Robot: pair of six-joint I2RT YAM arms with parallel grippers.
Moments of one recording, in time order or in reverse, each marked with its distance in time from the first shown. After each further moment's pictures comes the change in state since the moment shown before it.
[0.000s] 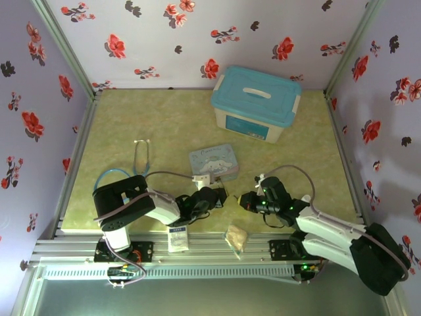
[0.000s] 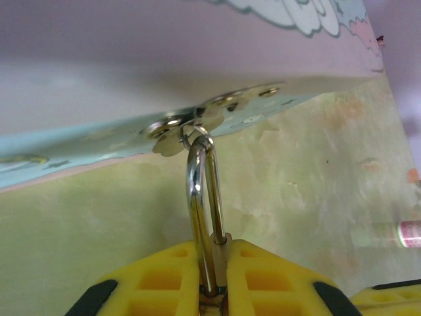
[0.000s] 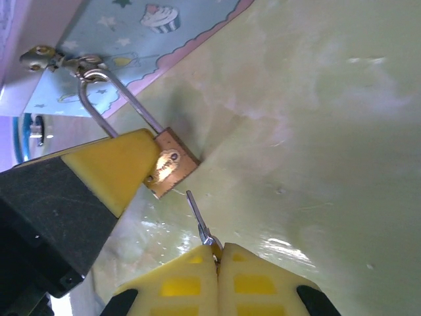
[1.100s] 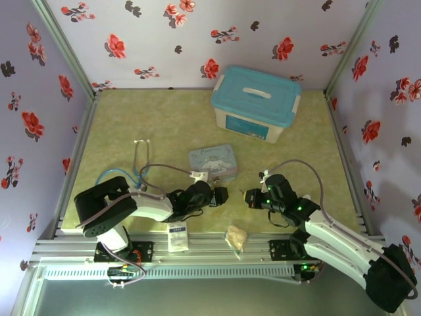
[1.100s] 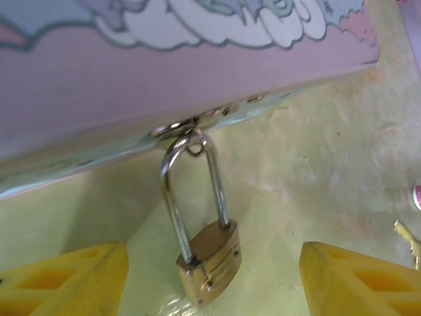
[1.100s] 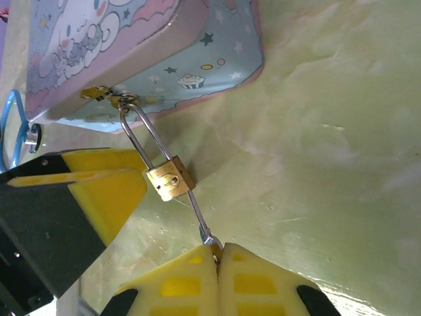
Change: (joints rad) left arm 0.059 -0.131 0.006 -0.213 0.111 0.114; right arm 0.000 -0.215 0.100 -0.310 0.134 -0.149
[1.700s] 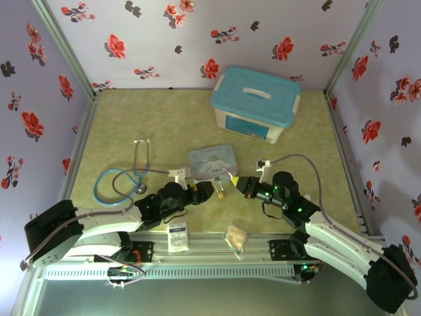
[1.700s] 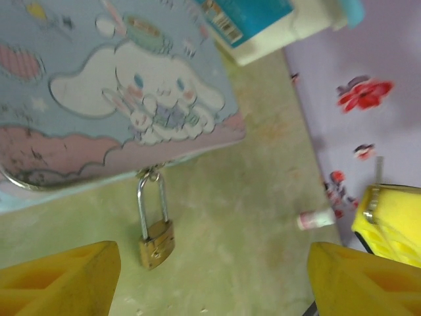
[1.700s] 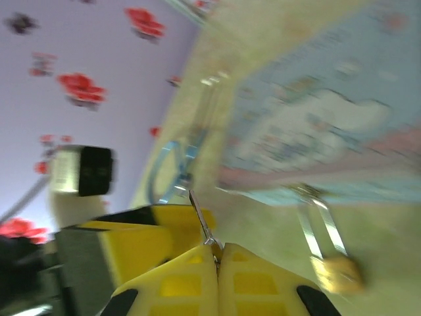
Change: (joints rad) left arm 0.035 -0.441 -0.197 -0.016 0.026 -0.057; right arm 0.006 -0.009 -0.021 0.399 -0.116 0.074
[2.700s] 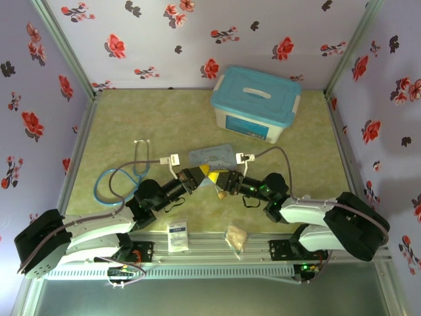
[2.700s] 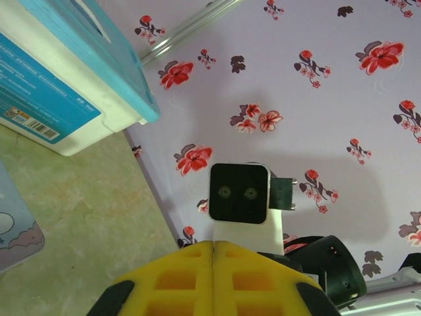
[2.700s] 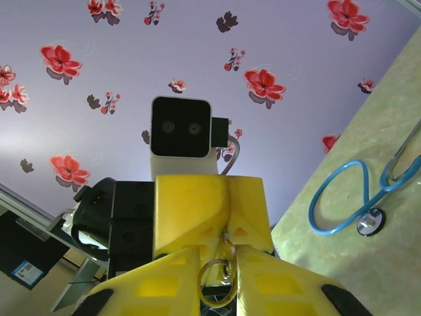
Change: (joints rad) left arm 0.089 -0.144 -0.035 0.439 0.159 0.016; right arm 0.148 0.530 0.014 1.099 -0.198 0.234
